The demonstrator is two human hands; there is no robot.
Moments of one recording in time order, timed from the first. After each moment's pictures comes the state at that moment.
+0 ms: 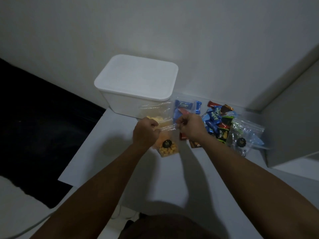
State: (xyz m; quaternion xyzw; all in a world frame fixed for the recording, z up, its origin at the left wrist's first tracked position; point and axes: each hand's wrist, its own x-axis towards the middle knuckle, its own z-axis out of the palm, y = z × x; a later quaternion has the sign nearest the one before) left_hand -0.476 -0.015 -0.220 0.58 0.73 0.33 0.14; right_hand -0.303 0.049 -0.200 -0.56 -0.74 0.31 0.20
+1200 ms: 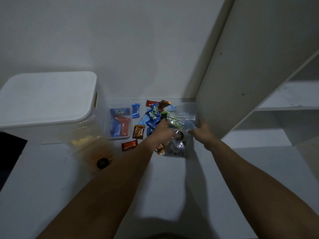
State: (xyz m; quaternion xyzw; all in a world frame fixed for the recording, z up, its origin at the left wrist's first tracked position) left_hand -0.223 0.071 -0.205 0.52 0.57 0.18 0.61; right_hand -0.049 0.061 -0.231 -0.70 -0.43 0.46 0.34
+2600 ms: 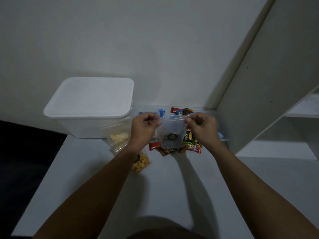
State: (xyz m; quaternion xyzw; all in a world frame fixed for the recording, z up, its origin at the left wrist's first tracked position) left_hand -0.368 0.026 -0.149 0.53 0.59 0.48 0.37; right_hand -0.172 0.026 -0.150 -0.61 -0.55 0.34 0.45
